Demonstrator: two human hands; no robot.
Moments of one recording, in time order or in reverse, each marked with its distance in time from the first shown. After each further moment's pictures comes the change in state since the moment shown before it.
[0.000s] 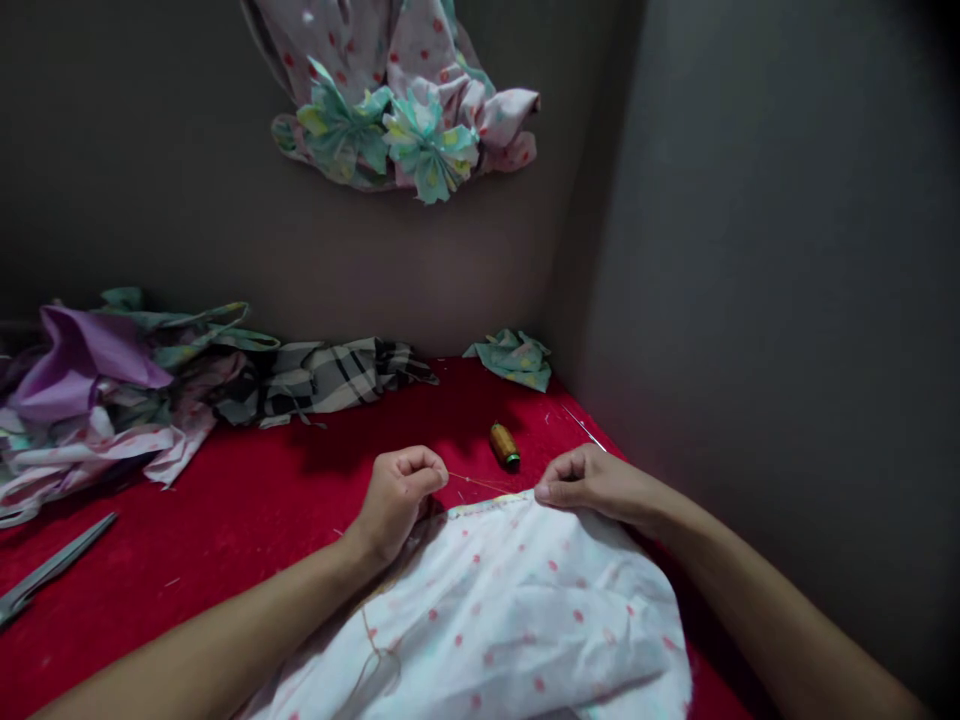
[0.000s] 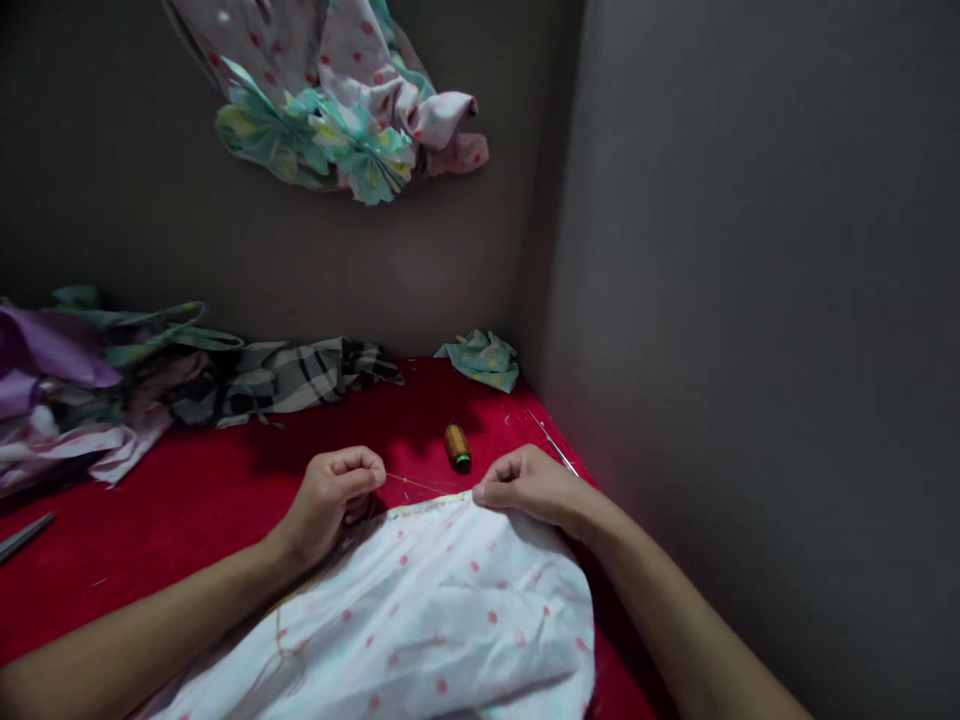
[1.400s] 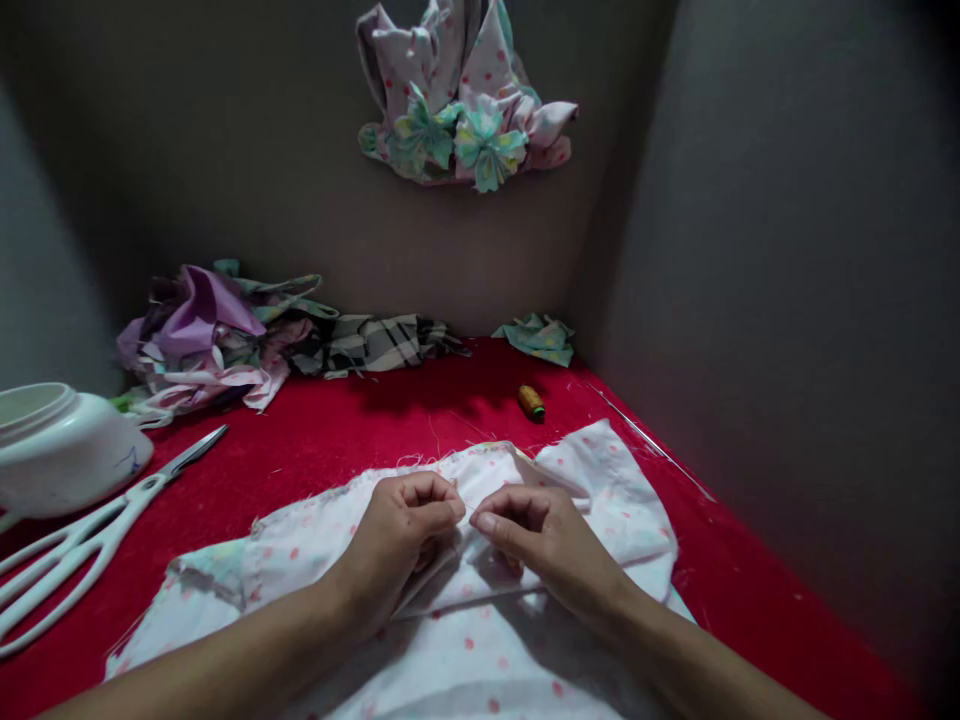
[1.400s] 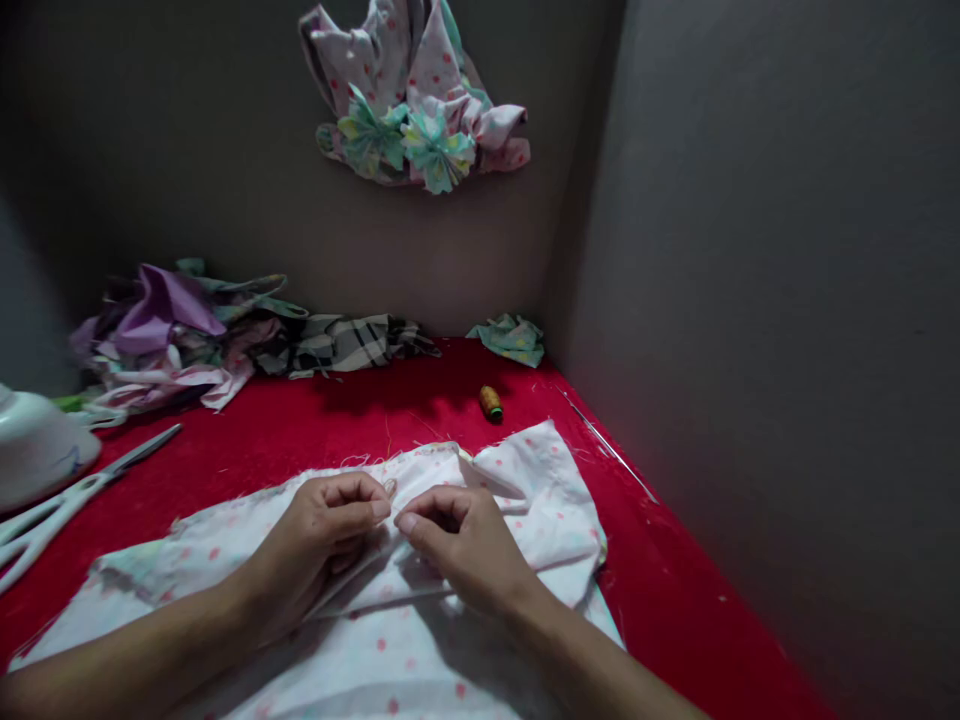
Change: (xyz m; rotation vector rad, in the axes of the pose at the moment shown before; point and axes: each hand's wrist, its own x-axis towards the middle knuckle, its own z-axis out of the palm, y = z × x) left_hand -0.113 -0.010 -0.025 -0.128 -0.082 -0.148; right_hand -0.068 -0.004 0.140 0.218 -0.018 -0.238
